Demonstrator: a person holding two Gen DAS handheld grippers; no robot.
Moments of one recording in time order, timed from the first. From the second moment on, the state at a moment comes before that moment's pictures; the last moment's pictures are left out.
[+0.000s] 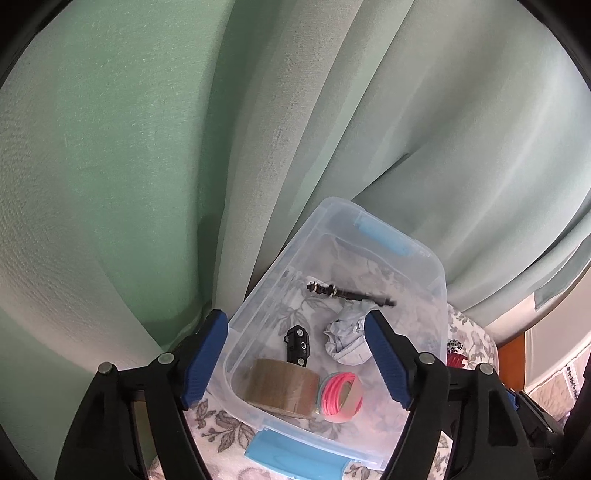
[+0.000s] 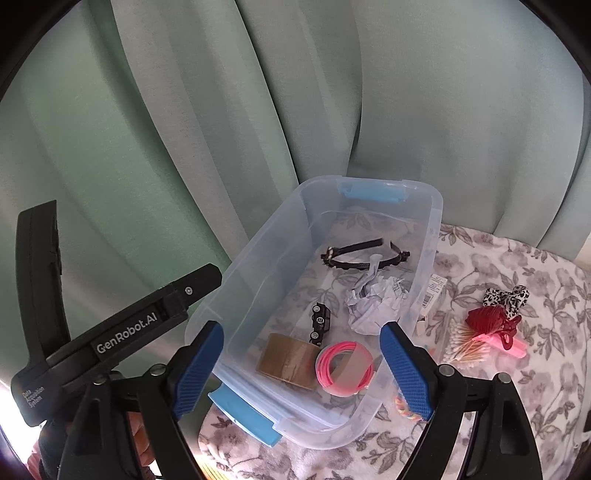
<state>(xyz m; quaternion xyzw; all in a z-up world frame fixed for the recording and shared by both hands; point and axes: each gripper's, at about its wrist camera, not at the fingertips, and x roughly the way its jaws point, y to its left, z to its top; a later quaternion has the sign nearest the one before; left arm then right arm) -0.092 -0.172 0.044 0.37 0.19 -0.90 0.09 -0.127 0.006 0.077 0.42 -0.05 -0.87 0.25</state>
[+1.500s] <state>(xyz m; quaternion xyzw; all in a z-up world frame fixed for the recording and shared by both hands) -0.078 -0.051 0.083 0.33 0.08 -0.94 0.02 -0.084 0.150 0.081 0.37 -0.17 -0.90 0.16</state>
